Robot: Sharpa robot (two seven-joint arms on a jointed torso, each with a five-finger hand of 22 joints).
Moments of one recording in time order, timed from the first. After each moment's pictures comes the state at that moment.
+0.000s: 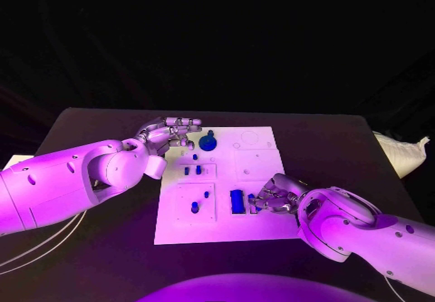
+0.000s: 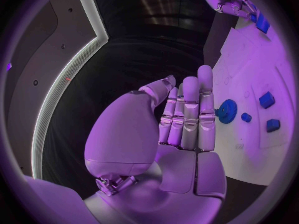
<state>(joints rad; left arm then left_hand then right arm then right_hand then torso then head) 1.14 -0.90 -0.02 1.53 0.05 -0.14 0.26 1.38 -0.14 0.49 -0.04 0.09 1.02 0.19 0.10 0.07 1.08 0.12 0.22 0.07 1.19 0.02 0.98 0.51 0.16 1.25 0.11 0.44 0.91 0.80 -0.92 0.14 1.88 -1.40 -0.32 -0.61 1.17 -0.04 0.12 0.27 0.32 1.17 0.05 0.13 0.39 1.41 -0.02 0.98 1.17 1.46 -0.08 1.45 1.31 0.08 1.44 0.02 1.40 1.25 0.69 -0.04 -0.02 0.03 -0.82</state>
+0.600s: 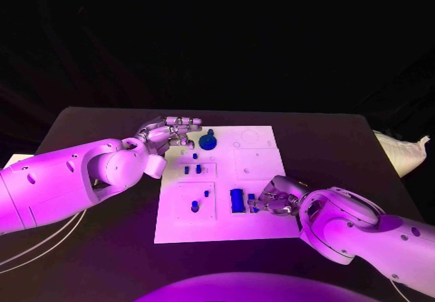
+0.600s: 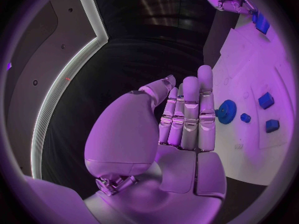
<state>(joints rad) 1.14 -0.90 -0.02 1.53 0.05 -0.14 0.25 1.38 -0.14 0.49 -0.05 0.09 1.01 0.19 0.10 0.07 1.08 0.12 0.22 0.07 1.18 0.02 0.98 0.51 0.16 1.25 0.11 0.44 0.91 0.80 -0.95 0.14 1.91 -1.42 -0.27 -0.62 1.13 0.00 0.05 0.29 0.32 1.19 0.04 0.15 0.41 1.43 -0.03 1.04 1.22 1.46 -0.09 1.47 1.31 0.08 1.46 0.01 1.42 1.28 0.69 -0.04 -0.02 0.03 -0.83</state>
